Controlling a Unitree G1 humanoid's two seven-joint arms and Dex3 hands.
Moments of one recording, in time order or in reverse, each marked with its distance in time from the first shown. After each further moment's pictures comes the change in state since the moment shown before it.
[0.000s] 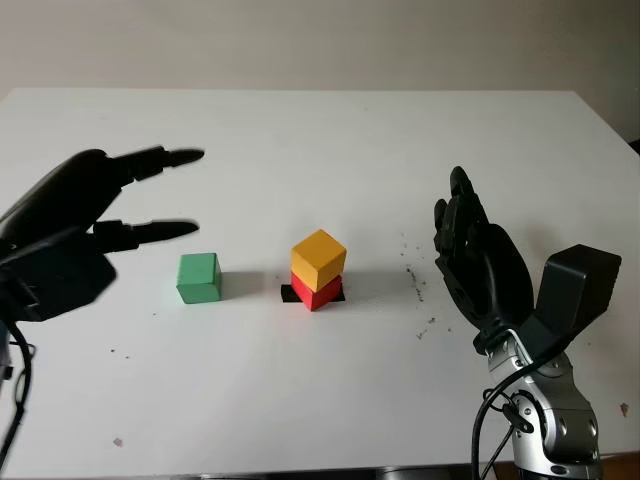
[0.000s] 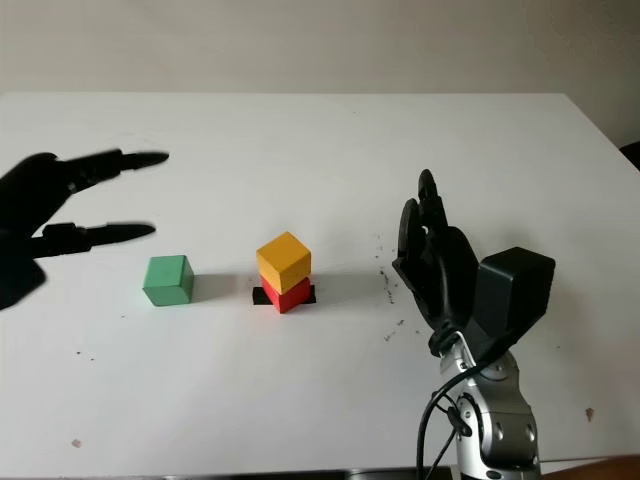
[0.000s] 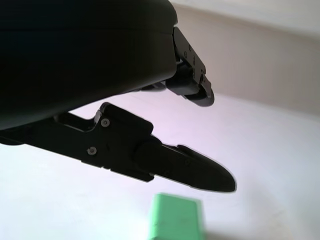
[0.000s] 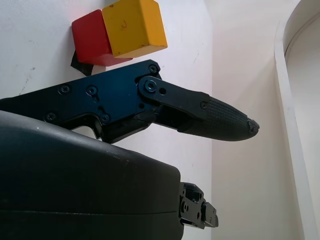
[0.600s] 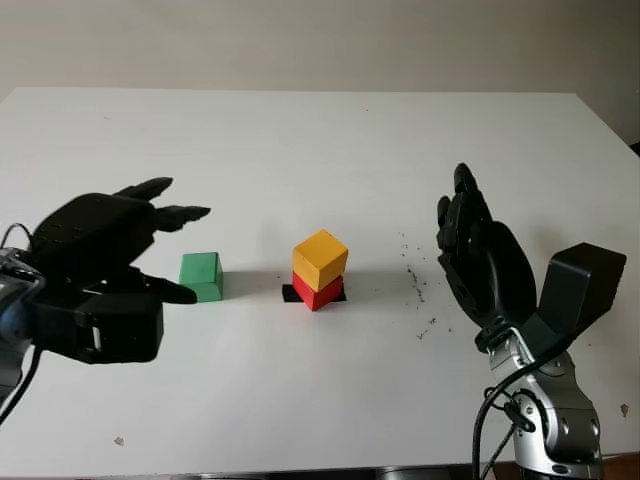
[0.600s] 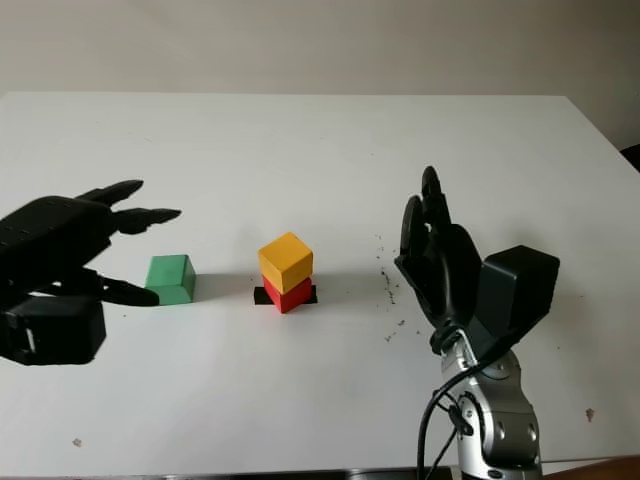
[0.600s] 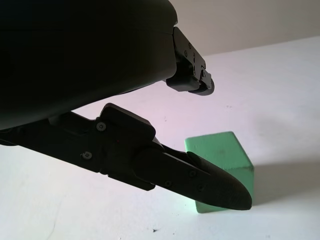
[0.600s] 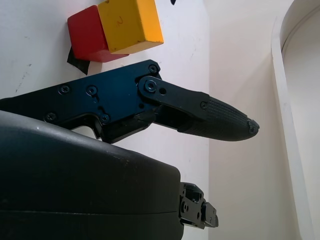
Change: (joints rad) left arm 0.041 0.014 -0.127 0.009 0.254 -0.067 0.023; right arm -0.002 0.000 -0.005 -0.010 0.004 0.001 -0.017
